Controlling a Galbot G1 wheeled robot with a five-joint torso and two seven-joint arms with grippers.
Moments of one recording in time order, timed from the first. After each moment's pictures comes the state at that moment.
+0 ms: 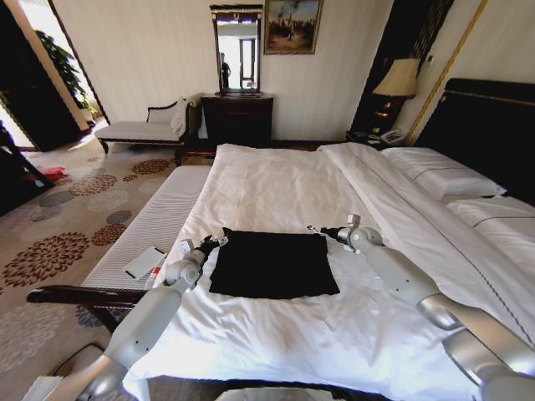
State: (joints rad) left arm 0.79 -1.06 -0.07 -1.48 -0.99 0.19 -0.13; right arm -0.34 0.87 -0.20 1.03 1.25 -0.52 -0.03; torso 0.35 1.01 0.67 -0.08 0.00
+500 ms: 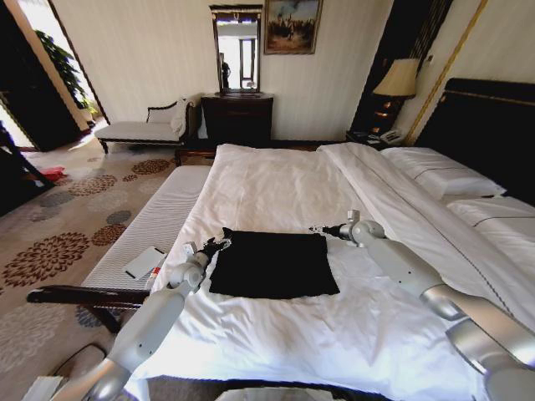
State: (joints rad) left arm 0.81 -1.08 -0.07 -1.49 -0.98 0.19 -0.12; right arm -0.29 0.87 -0.25 1.01 1.25 -0.62 -0.03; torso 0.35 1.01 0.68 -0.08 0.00
